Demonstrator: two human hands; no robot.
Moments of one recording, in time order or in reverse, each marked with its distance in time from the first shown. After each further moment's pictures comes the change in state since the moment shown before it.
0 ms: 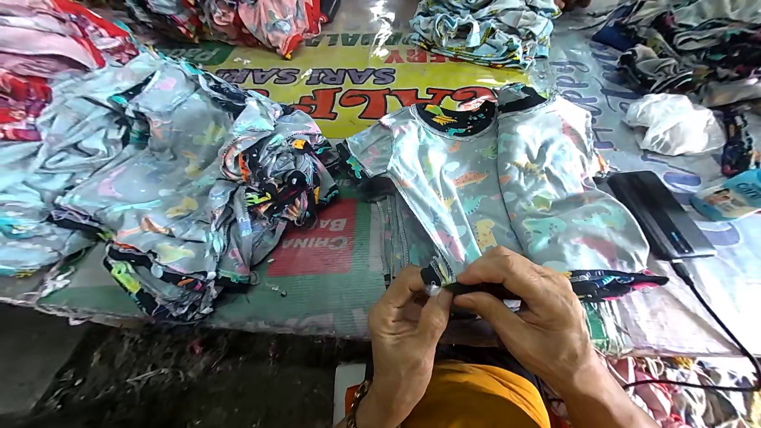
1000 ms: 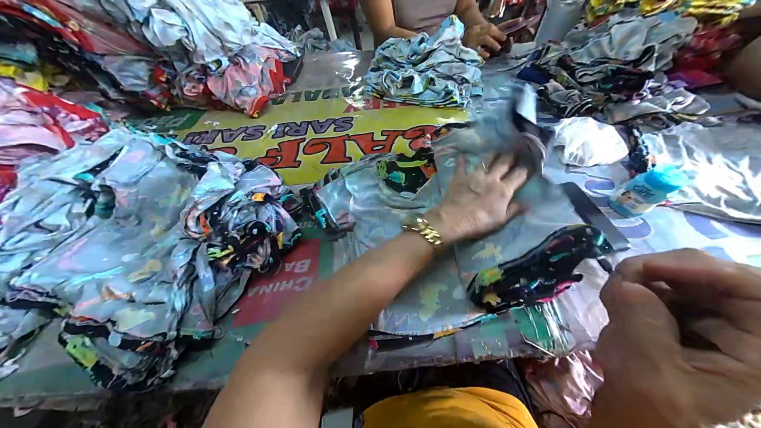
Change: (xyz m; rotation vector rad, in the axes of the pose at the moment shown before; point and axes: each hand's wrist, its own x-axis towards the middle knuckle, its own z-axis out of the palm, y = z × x) left_hand 0.171 -0.091 0.135 1.402 -1.031 0.416; right_hand -0.033 -0.027 -0.088 -0.261 0.658 0.003
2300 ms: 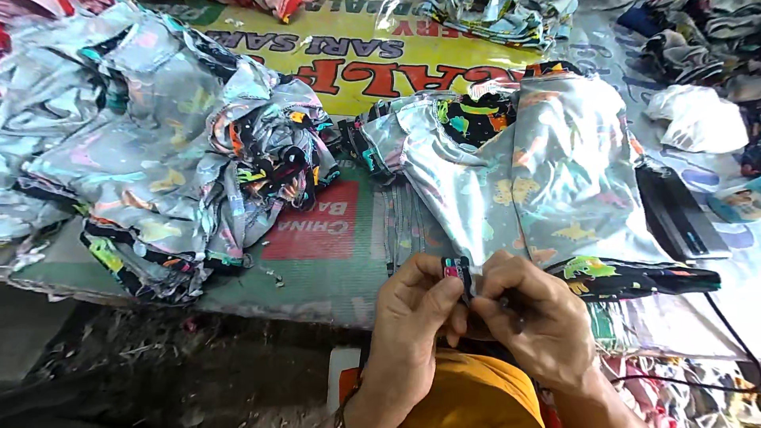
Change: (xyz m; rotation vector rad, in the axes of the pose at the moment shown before) left_hand -0.230 0.071 -0.022 -1.843 0.841 -0.577; right_hand -0.046 0.006 0.092 0.463 -0.690 0.154
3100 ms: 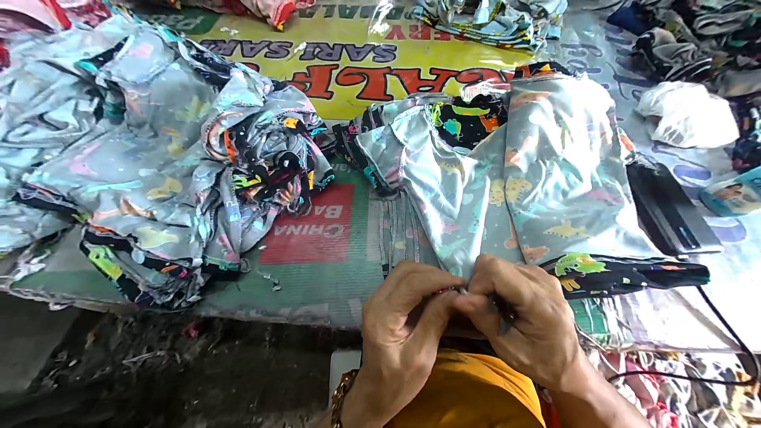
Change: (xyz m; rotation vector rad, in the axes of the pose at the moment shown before) left_hand 0.002 -0.002 -0.015 0.712 -0.091 0.439; right_hand 0.008 -0.005 0.003 -0.304 -0.007 -0.095
